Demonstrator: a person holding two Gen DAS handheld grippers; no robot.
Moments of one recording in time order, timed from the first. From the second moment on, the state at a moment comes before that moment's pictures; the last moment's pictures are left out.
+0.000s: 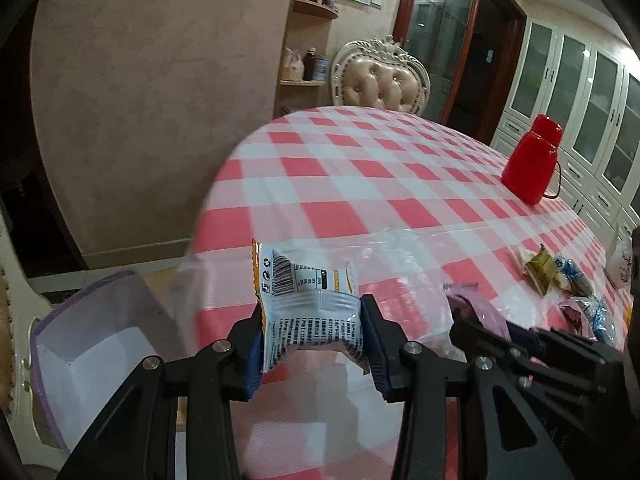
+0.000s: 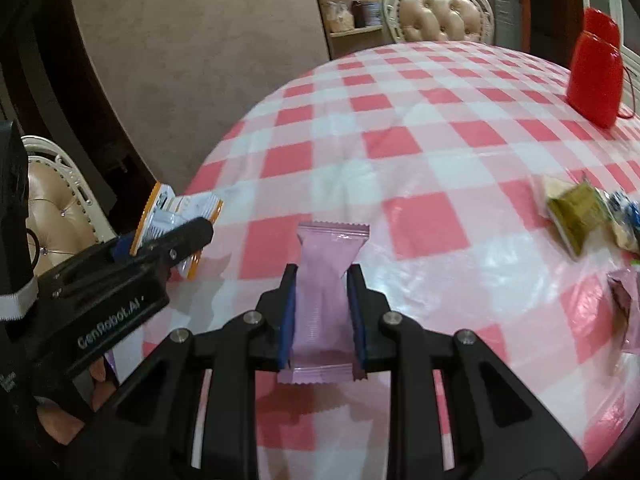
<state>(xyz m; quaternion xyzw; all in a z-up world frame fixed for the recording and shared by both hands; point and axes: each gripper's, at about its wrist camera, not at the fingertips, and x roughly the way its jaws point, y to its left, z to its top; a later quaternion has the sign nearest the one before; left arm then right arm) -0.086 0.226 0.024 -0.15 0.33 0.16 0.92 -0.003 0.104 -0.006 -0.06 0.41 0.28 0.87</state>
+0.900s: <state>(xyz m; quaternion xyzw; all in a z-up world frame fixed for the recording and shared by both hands) -0.215 0.375 -0.020 -0.20 0.34 0.31 0.87 -0.079 0.263 -0.025 -0.15 0.37 0.42 0.81</state>
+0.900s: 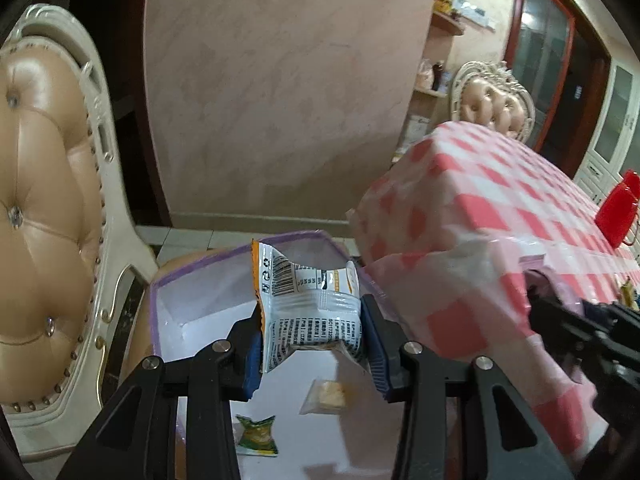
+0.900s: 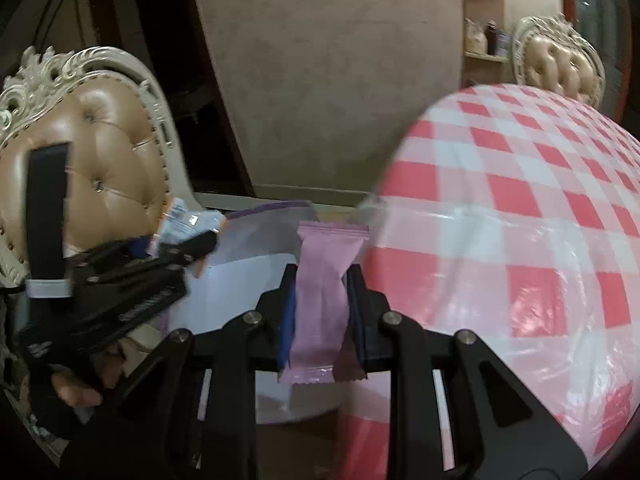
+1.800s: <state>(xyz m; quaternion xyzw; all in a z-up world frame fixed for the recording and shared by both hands) -0.236 0.427 -0.067 -0.21 0.39 0.40 0.80 -0.112 0.331 -0.063 -0.23 0.38 0.45 0.77</state>
